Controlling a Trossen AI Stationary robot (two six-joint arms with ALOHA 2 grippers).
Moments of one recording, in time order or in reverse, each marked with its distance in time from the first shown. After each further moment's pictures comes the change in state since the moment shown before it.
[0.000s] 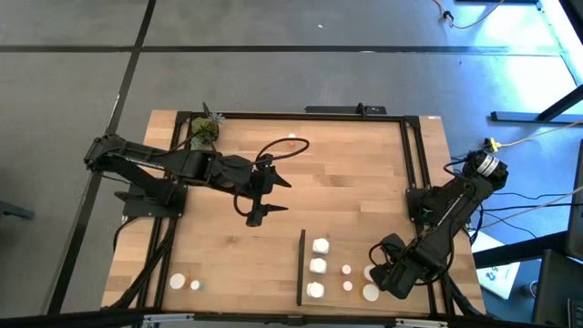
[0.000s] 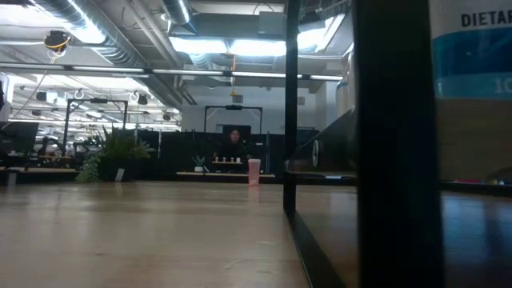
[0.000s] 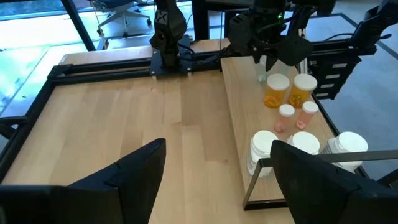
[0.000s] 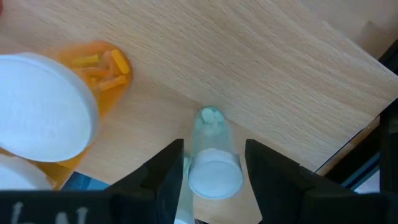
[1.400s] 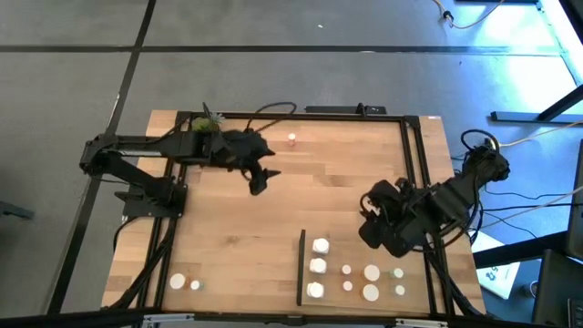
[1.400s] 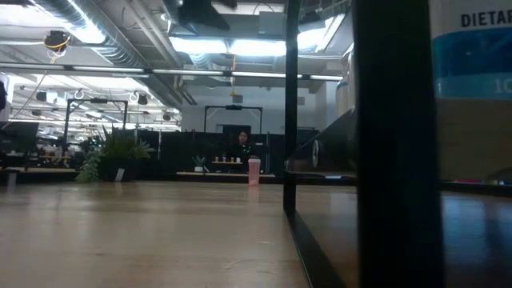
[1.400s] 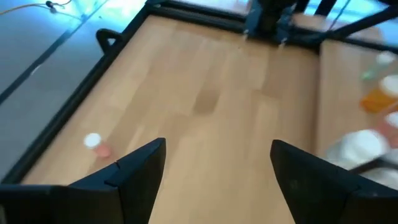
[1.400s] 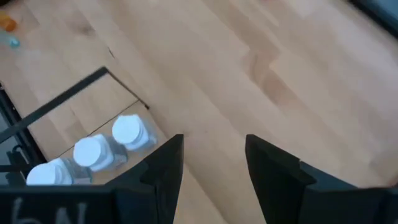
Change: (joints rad) left arm 0.215 -0.052 0.001 -0.209 -0.090 -0.197; right arm -0.268 -0.023 0.655 -0.514 0.678 -0.722
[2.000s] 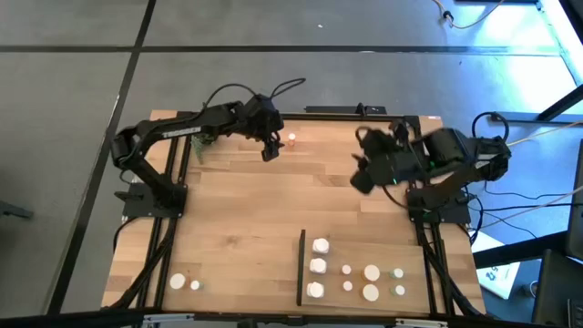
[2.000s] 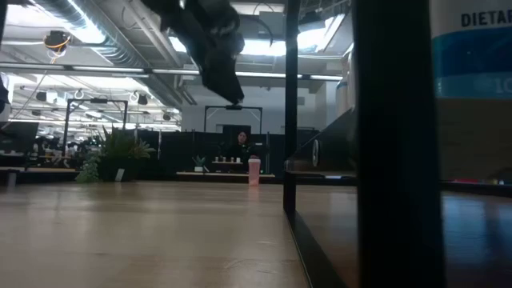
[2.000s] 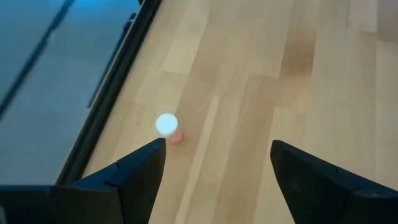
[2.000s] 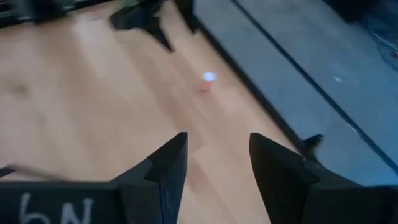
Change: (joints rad) left arm 0.422 0.280 -0.001 0.077 0.255 0.375; right arm -0.371 0.000 0.225 0.006 0.154 -0.632
